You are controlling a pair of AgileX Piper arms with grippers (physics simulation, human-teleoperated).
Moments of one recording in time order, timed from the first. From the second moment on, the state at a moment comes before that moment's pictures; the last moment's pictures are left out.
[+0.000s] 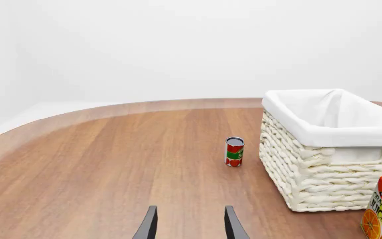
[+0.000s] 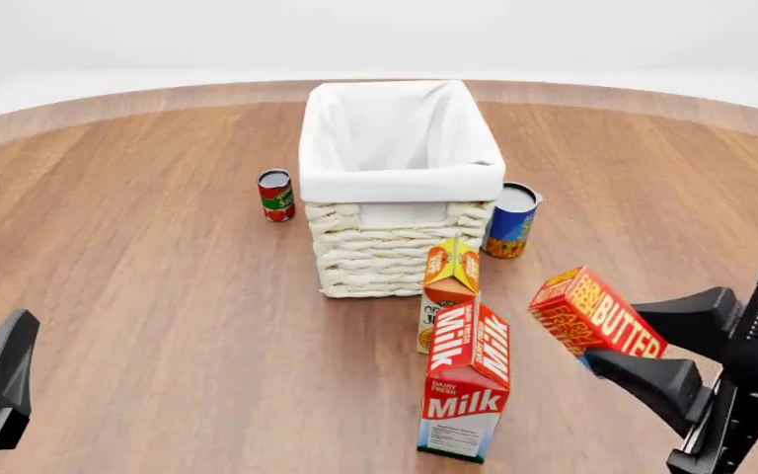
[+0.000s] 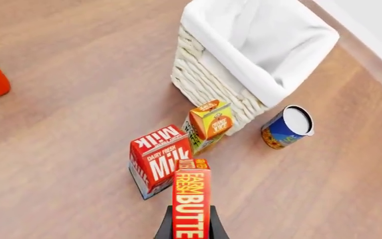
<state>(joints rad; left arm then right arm) 0.00 0.00 0.00 0.00 0.00 0.67 0.55 -0.53 0.62 -0.29</state>
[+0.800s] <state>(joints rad) 0.00 0.00 0.00 0.00 0.00 0.76 0.56 -0.68 0.64 -0.26</state>
